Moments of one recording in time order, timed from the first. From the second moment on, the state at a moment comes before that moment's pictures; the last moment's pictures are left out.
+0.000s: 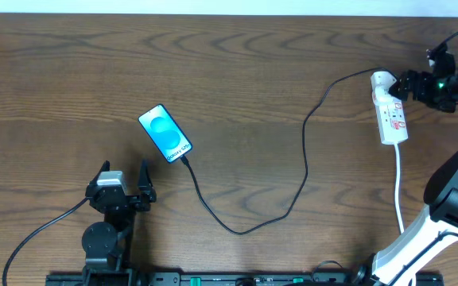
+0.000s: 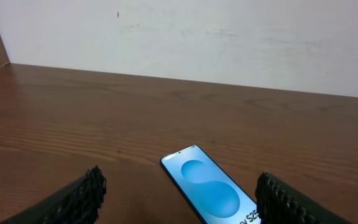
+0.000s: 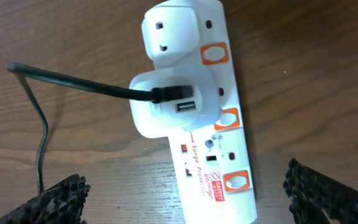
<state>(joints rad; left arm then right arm) -0.02 0.01 0.02 -0.11 -0.03 -0.09 -0.44 2.08 1.79 -1.01 -0.36 -0.20</state>
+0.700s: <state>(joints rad) -0.02 0.01 0.02 -0.11 -0.03 -0.09 -0.43 2.15 1.79 -0.98 -0.45 -0.26</state>
